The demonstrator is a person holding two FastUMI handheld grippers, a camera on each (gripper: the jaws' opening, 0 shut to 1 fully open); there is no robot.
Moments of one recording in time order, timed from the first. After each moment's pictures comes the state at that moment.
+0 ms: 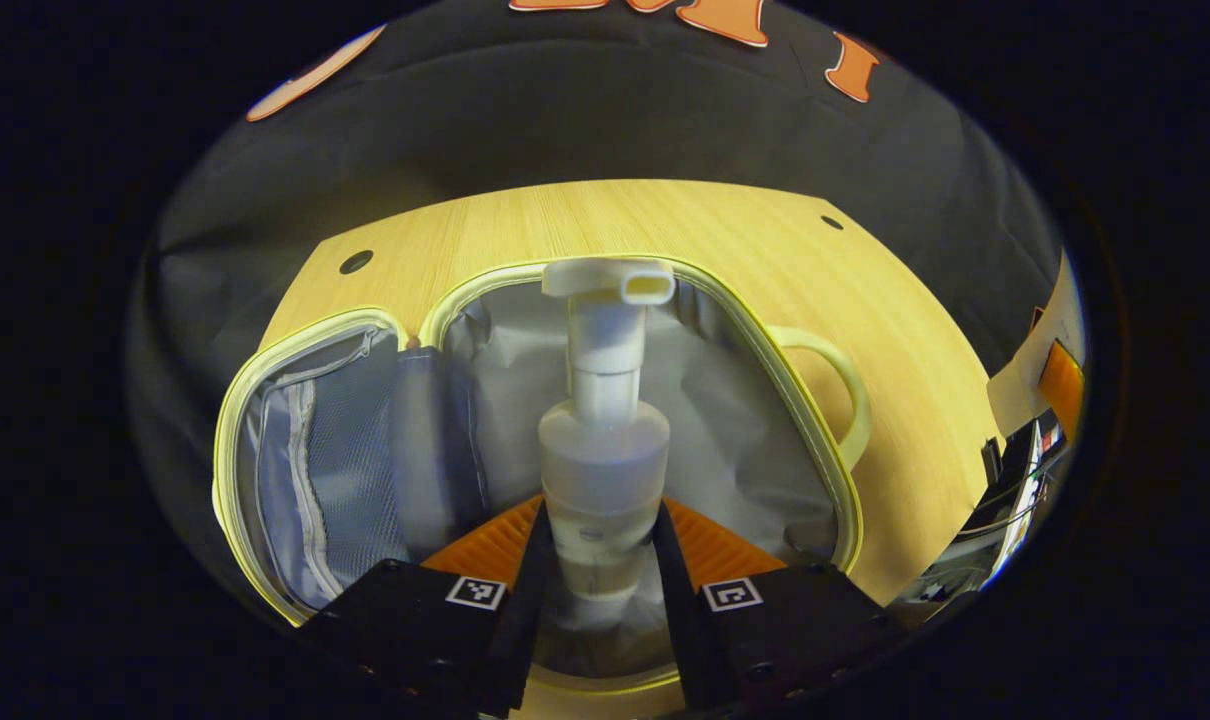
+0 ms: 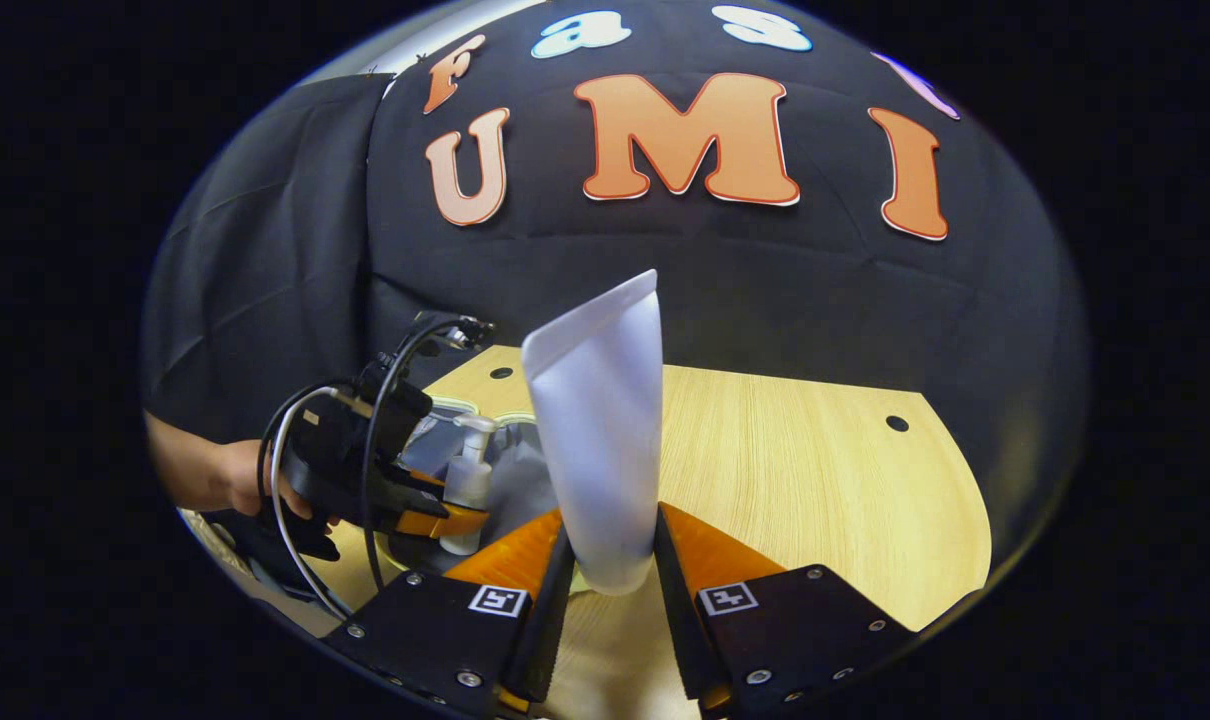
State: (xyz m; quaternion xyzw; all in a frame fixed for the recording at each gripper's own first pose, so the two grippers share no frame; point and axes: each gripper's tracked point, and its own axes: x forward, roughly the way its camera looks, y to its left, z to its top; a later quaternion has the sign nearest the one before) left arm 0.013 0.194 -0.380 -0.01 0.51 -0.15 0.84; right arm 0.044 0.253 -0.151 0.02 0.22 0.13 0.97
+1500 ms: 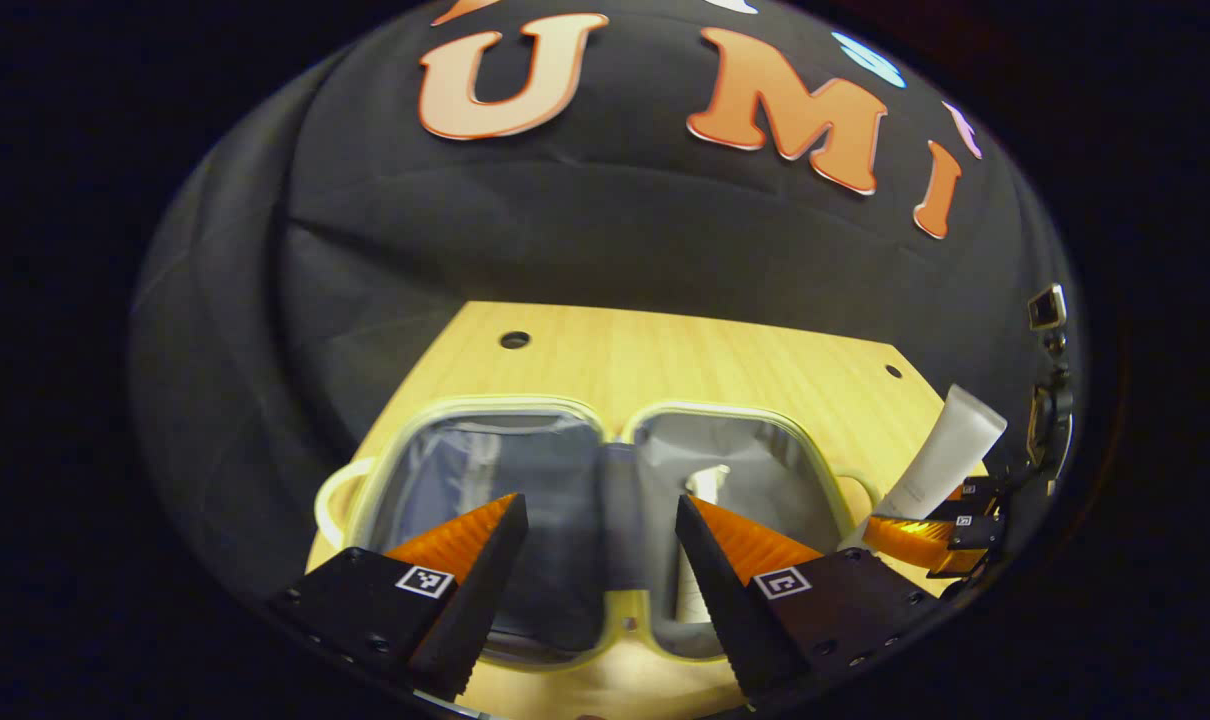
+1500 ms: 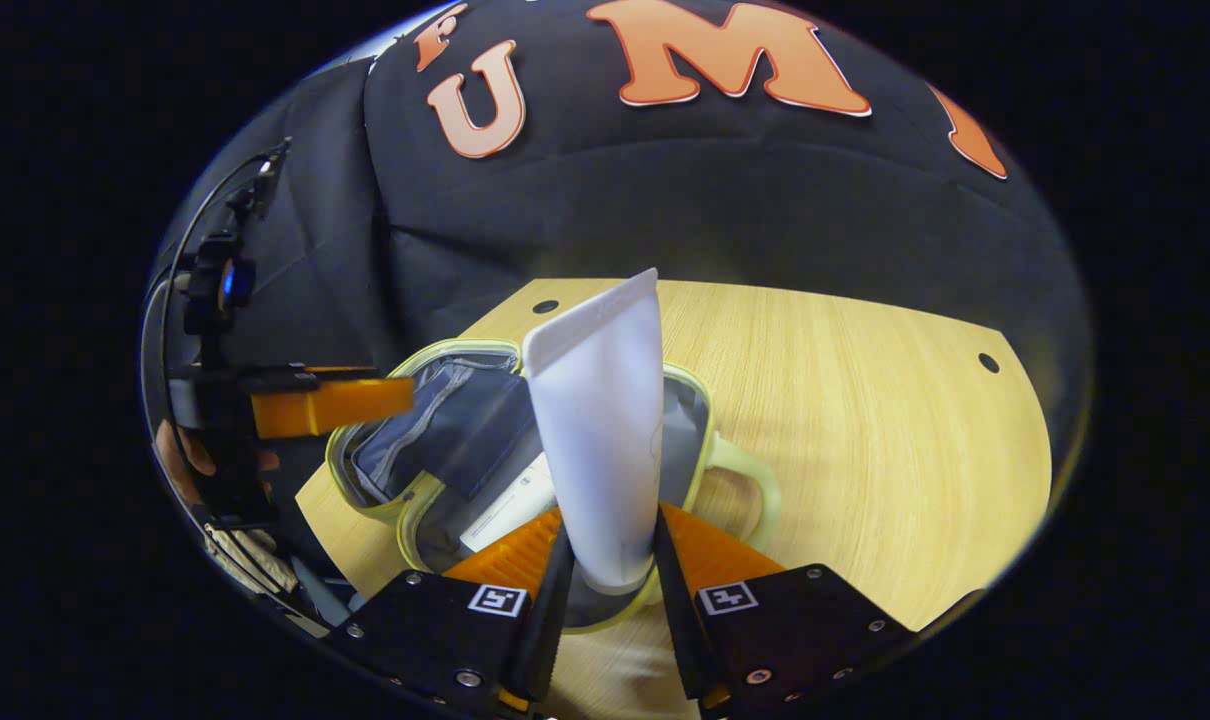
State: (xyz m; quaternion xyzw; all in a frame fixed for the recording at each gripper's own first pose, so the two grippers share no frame) left arm 0.028 0.327 -0.298 -0.10 0.36 0.02 0.93; right arm 0.071 0.343 -0.228 0.05 0.34 0.20 0.92
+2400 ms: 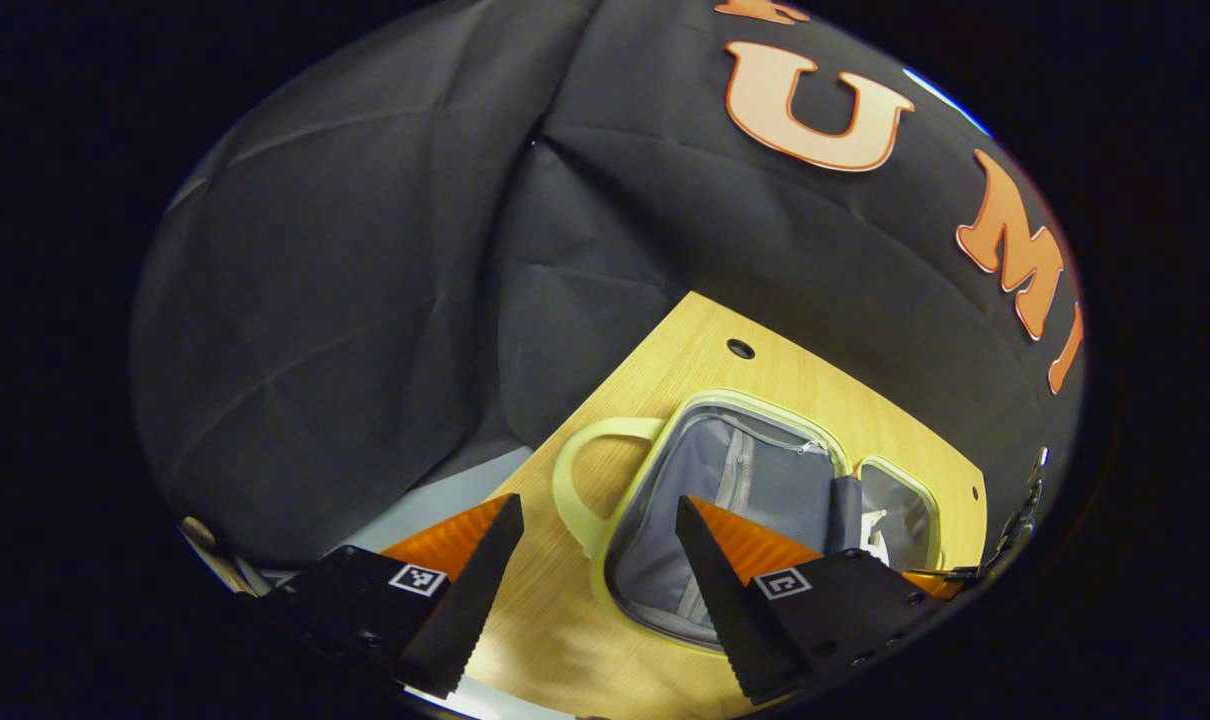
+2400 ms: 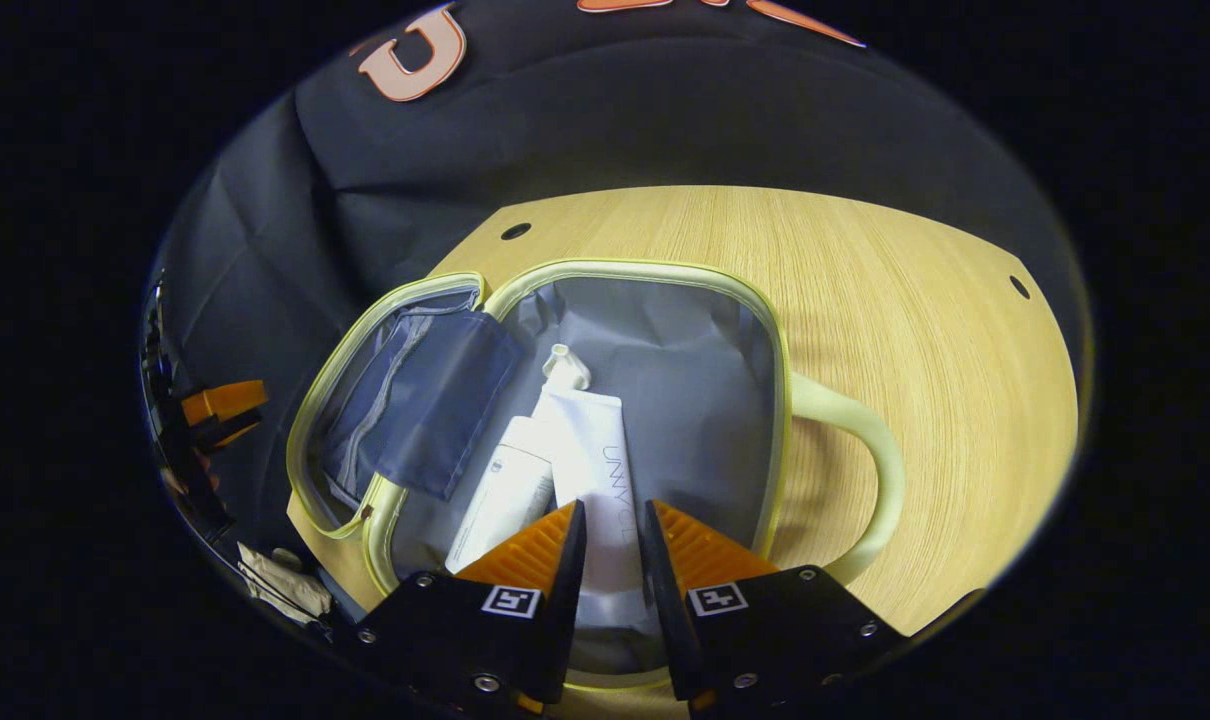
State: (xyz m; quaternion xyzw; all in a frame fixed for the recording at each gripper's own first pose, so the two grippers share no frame) left arm -0.072 0.537 -0.353 -0.24 0.37 0.22 0.87; right arm 0.094 0.381 -0.289 0.07 0.44 0.16 0.88
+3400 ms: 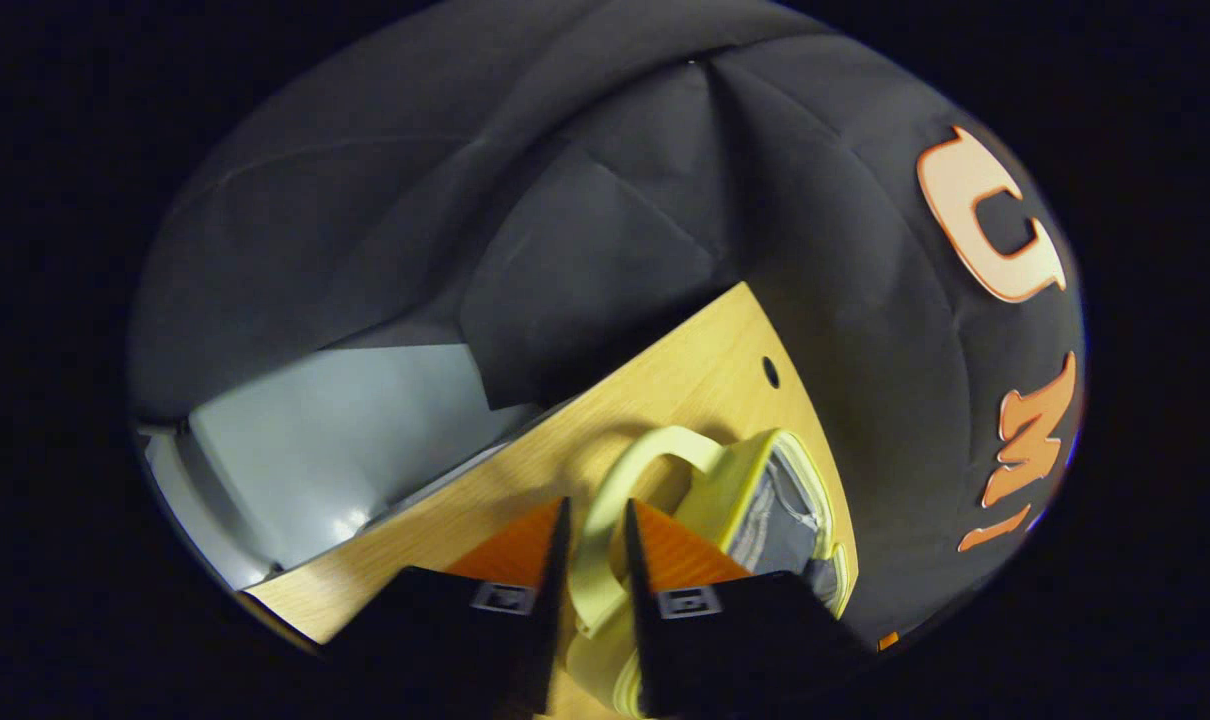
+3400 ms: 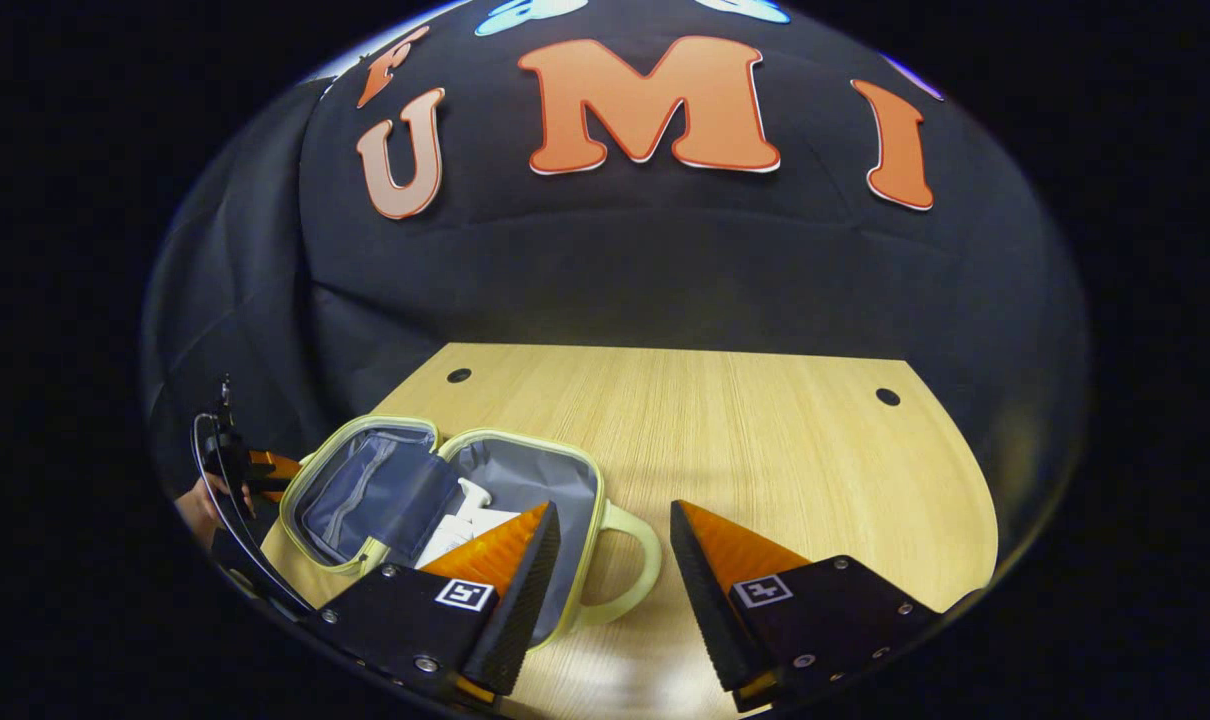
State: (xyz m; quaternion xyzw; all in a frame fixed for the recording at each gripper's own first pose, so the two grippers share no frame) left arm -0.027 0.559 -0.462 -0.51 0.37 0.20 0.75; right arm 0.098 0.259 -0.141 0.04 0.26 0.06 0.96
